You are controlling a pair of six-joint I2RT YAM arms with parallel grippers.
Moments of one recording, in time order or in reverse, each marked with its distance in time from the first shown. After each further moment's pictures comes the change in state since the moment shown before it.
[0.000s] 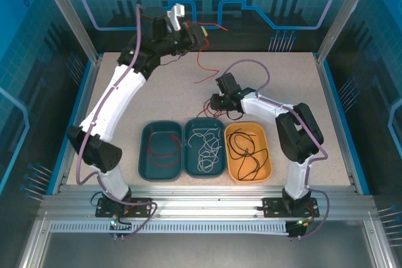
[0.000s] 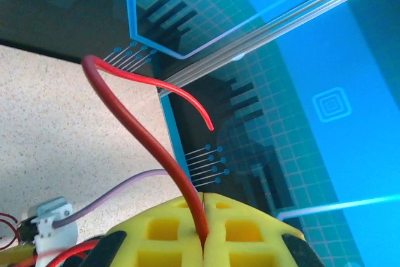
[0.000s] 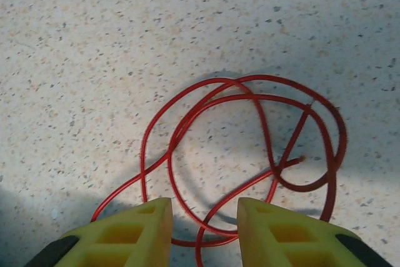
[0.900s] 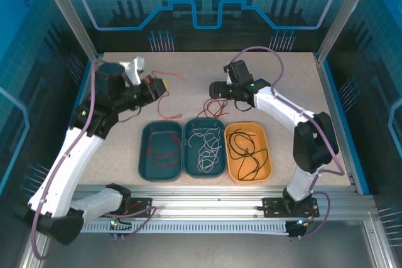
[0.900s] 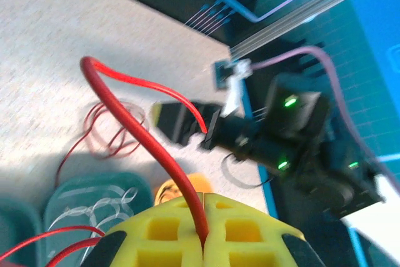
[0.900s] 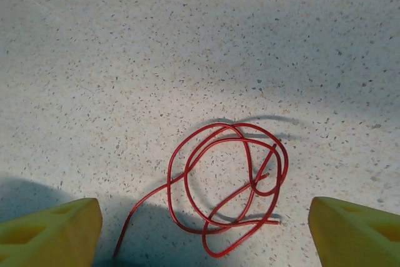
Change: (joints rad) left arm 0.079 -0.700 -0.730 -0.192 -0.063 0.144; right arm -0.041 -0.169 0.057 -0.107 -0.019 -0.081
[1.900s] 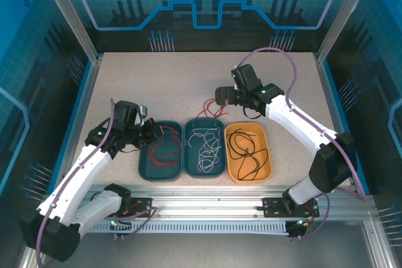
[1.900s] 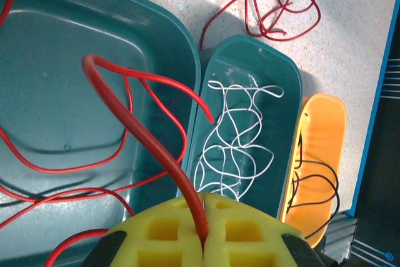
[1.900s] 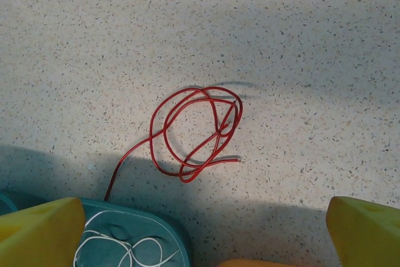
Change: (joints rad) left arm 0.034 -0.107 -0.456 -0.099 -0.011 -0.068; right arm 0.053 -0.207 -0.063 -0.181 0.137 0.019
